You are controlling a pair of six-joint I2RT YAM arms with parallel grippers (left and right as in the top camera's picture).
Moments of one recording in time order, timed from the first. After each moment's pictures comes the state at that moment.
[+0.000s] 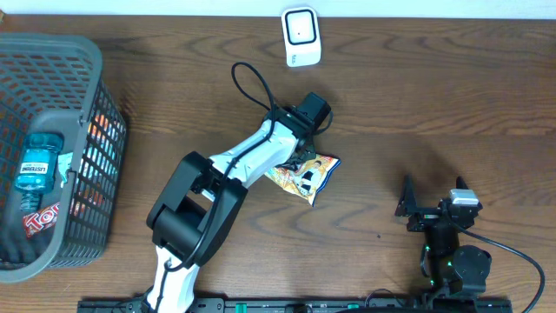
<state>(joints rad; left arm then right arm) -0.65 2.09 1.44 -0.73 -0.09 -0.83 -0.04 0.01 0.01 -0.07 -0.03 0.06</state>
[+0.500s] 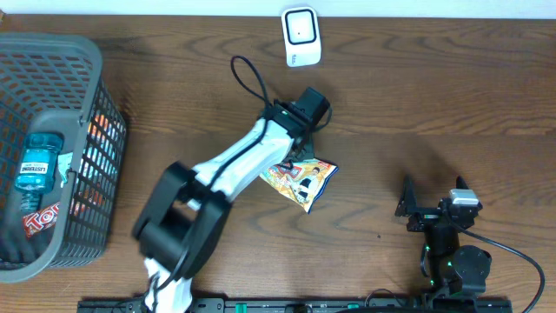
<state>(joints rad) -0.65 1.97 1.45 -0.79 -0.09 -0.72 -0.04 0.01 0.01 -0.07 -0.03 0.06</state>
